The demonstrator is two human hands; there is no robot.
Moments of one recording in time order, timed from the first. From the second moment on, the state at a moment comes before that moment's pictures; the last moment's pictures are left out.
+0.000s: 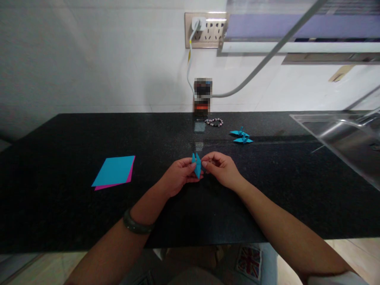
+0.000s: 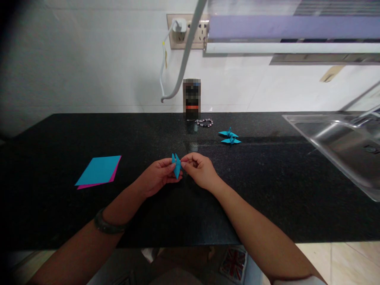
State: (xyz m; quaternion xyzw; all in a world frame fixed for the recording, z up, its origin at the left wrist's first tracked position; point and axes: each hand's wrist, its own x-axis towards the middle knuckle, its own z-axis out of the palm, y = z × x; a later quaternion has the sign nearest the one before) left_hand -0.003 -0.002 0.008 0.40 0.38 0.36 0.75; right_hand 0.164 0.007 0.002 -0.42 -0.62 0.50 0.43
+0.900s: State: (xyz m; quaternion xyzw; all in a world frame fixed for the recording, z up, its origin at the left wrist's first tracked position) left_hand 0.002 -0.008 0.010 0.38 0.34 0.31 0.80; right_hand 0.159 -0.003 0.009 -0.40 -0.66 0.49 0.40
